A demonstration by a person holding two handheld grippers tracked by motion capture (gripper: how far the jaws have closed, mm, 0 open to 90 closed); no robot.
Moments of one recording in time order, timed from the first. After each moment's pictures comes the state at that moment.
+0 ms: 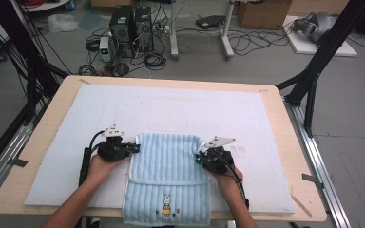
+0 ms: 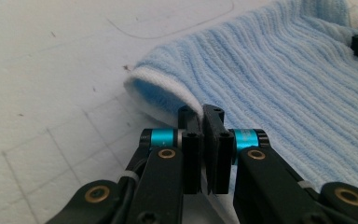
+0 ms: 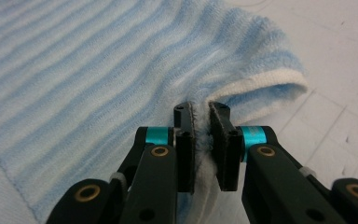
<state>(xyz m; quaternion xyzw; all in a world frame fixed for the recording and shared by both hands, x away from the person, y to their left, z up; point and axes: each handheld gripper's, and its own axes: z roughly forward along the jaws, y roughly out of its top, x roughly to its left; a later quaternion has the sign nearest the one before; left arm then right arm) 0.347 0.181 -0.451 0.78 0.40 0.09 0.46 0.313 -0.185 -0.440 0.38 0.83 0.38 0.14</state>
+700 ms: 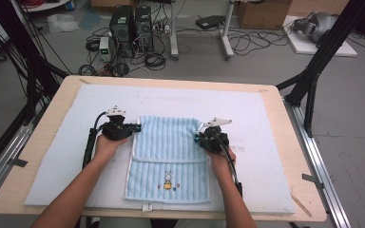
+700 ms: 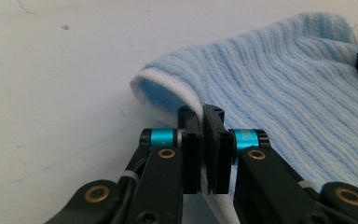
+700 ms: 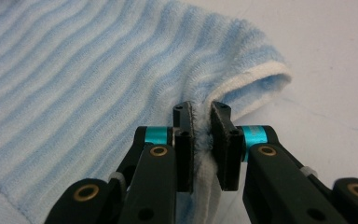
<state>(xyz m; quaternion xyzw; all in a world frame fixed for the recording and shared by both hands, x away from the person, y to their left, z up) 0.408 0.179 -0.440 0.76 0.43 0.13 0.47 0.376 -0.176 -0.439 0.43 0.80 0.38 0.17</state>
